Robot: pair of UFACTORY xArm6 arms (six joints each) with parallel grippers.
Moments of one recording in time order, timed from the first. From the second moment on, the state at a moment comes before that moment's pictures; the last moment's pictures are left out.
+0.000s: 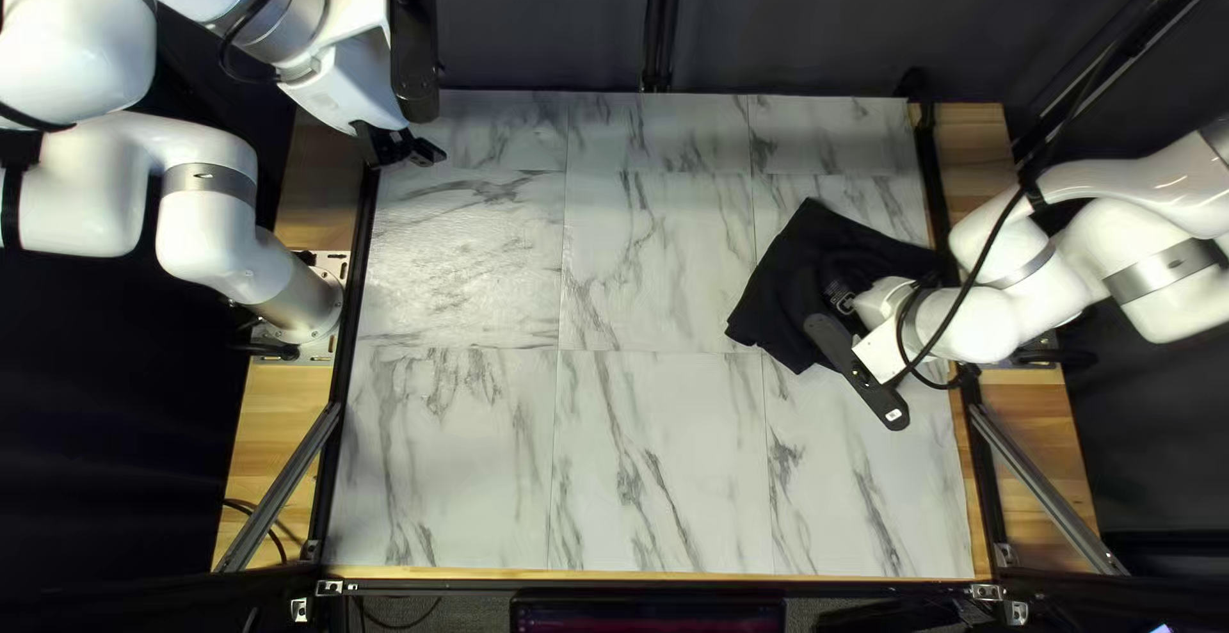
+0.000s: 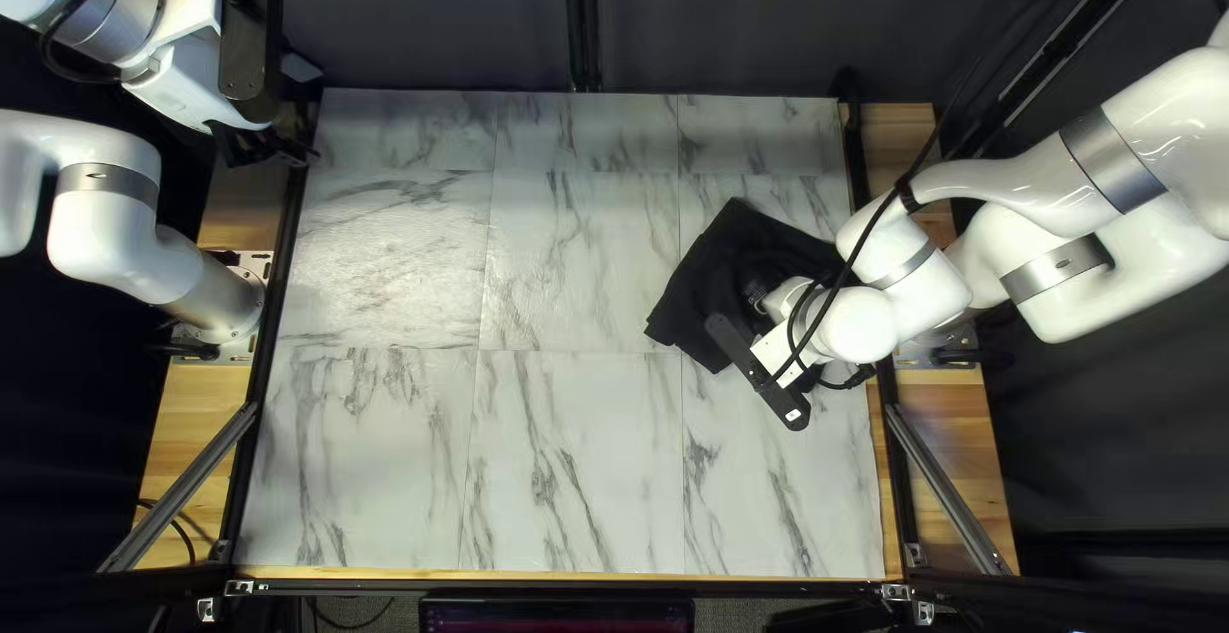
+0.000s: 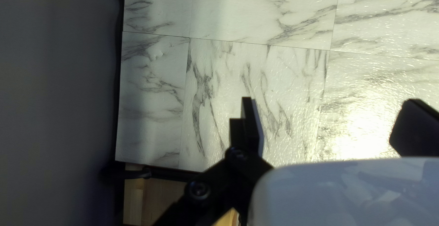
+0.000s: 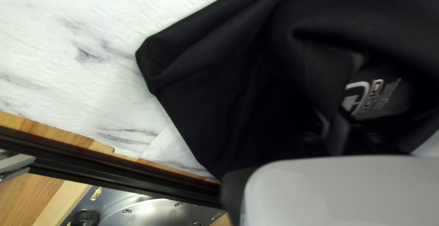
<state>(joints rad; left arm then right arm) 0.14 -0.93 -0.86 0.06 1.37 0.05 0.42 -0.51 -0.17 -0.42 0.84 0.00</state>
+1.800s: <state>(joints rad) 0.14 -0.93 -0.86 0.06 1.37 0.05 0.35 -0.59 -0.15 -0.37 0.93 -0.16</state>
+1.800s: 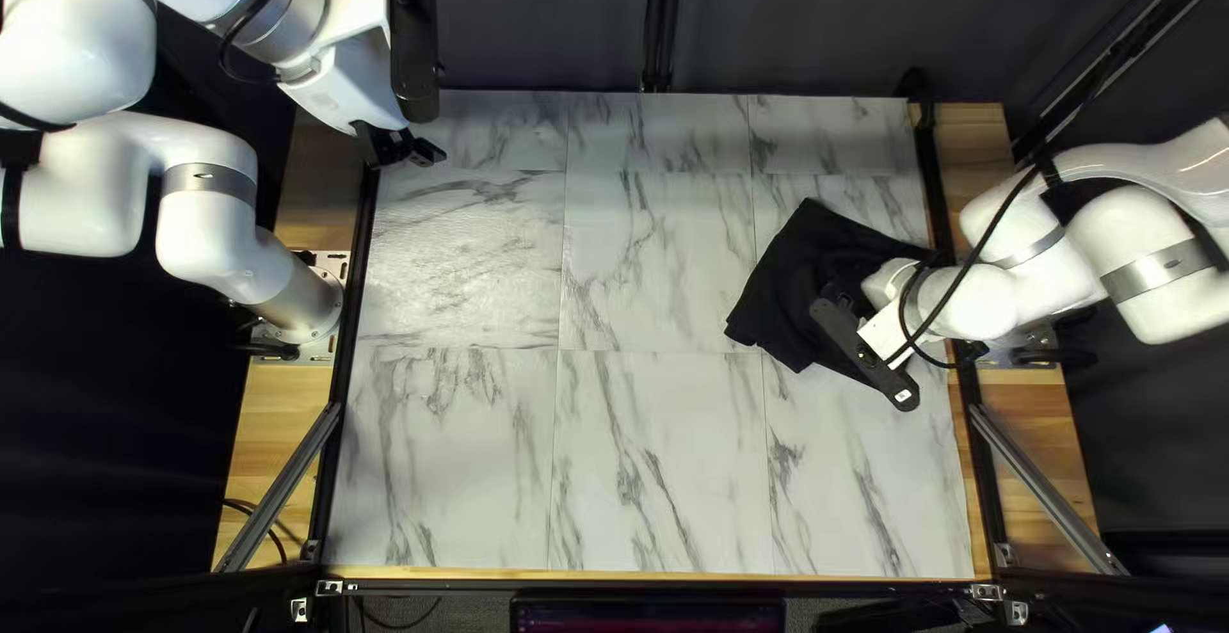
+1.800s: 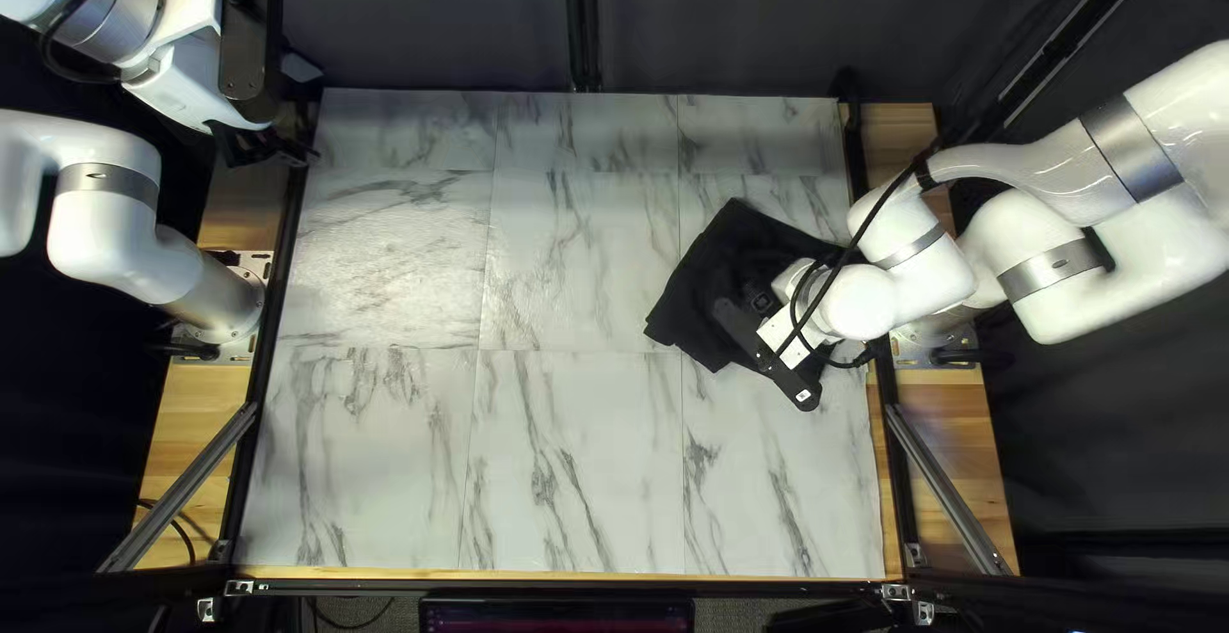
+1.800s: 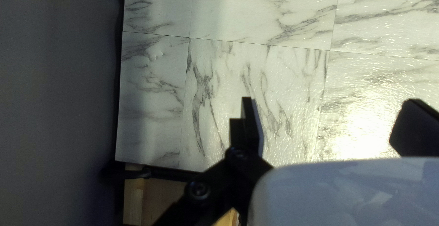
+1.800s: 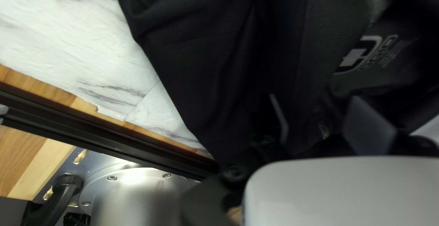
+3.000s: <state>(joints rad) 0.14 -0.93 -0.86 0.06 1.37 0.05 0.44 -0.38 -0.25 -0.39 0.80 0.01</state>
